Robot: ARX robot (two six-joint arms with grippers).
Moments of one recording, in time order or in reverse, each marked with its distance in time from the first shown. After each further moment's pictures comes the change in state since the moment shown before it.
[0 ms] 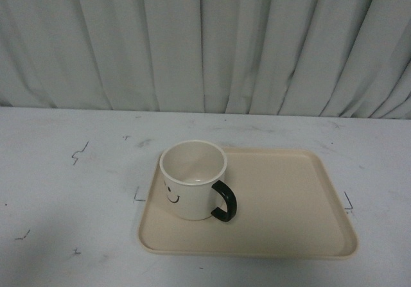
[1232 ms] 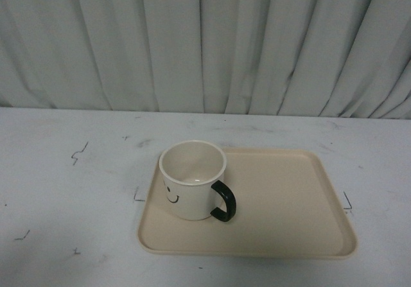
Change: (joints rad) left arm 0.000 -0.249 0.001 -0.258 0.000 0.000; right arm -0.087 0.105 0.006 0.114 -0.192 0.071
